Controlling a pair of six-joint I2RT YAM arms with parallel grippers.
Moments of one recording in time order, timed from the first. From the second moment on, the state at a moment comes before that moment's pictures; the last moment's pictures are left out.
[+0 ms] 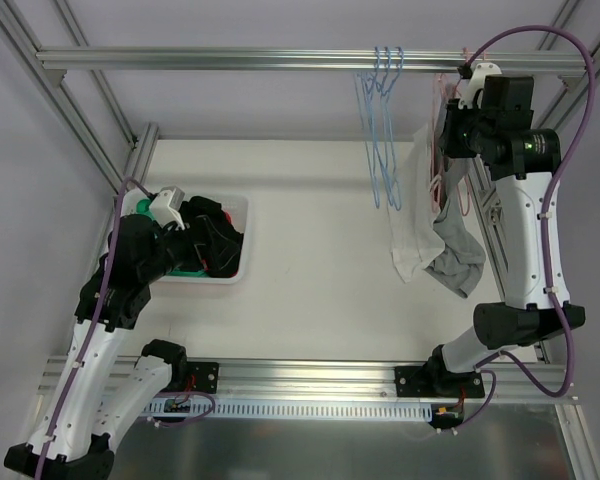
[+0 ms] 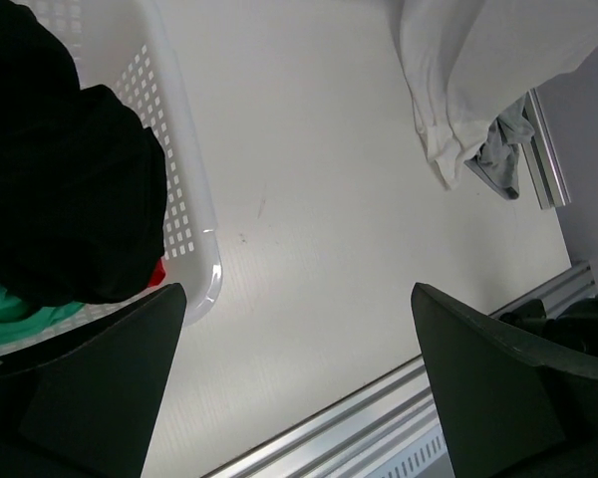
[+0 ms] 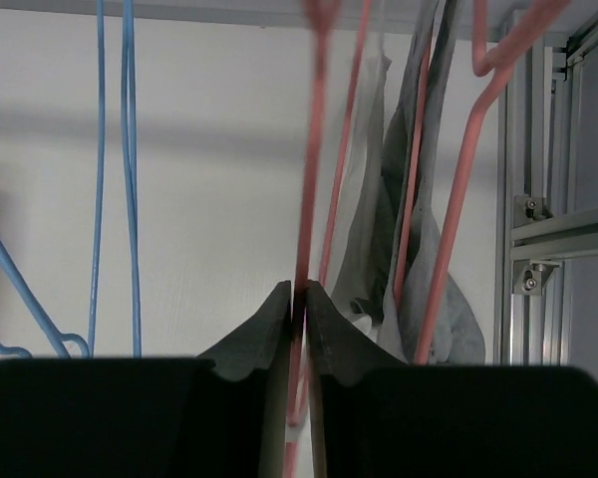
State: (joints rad) left arm -0.24 0.68 0.92 -0.70 0.31 -0.44; right arm 0.12 1.56 2.07 -1.08 -0.02 0.01
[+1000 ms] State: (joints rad) left arm -0.41 0.67 1.01 -0.63 0.53 -0.41; right arm 0.11 1.18 1.71 -0.86 -0.19 0.14
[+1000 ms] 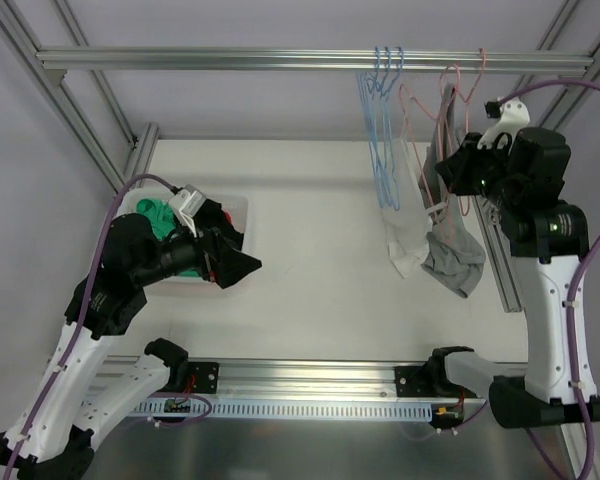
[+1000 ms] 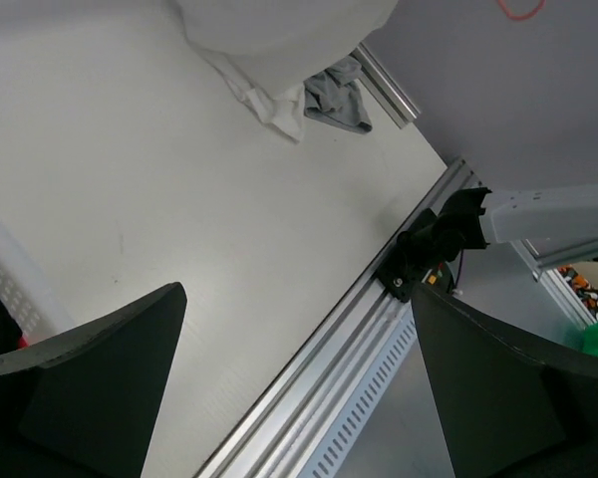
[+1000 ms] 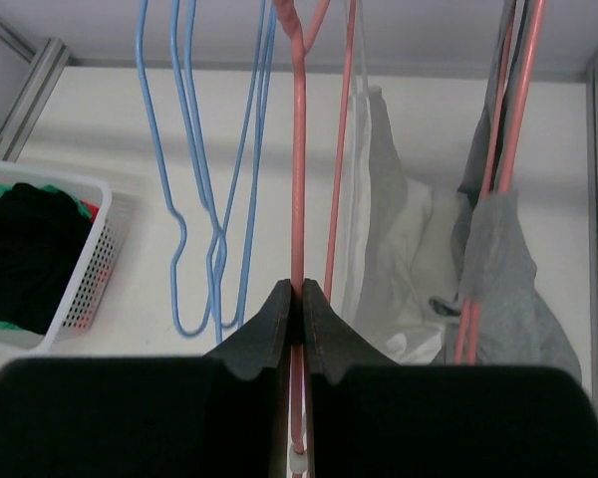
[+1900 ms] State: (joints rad) left arm -1.13 1.48 1.80 -0.31 0.13 -0.04; right arm 0.13 0.54 1.98 -1.45 -0.32 0.20
